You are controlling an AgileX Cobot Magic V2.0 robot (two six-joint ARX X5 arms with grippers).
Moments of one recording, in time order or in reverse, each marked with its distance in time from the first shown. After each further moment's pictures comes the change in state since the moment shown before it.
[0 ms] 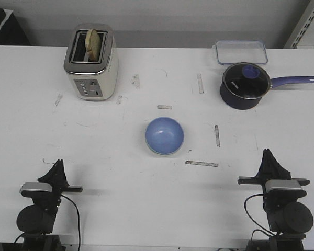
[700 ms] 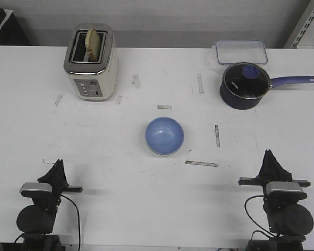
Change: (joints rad) left arm 0.000 0.000 0.000 0.000 0.000 0.000; right arm -0.020 -0.027 -0.022 -0.004 0.001 0.000
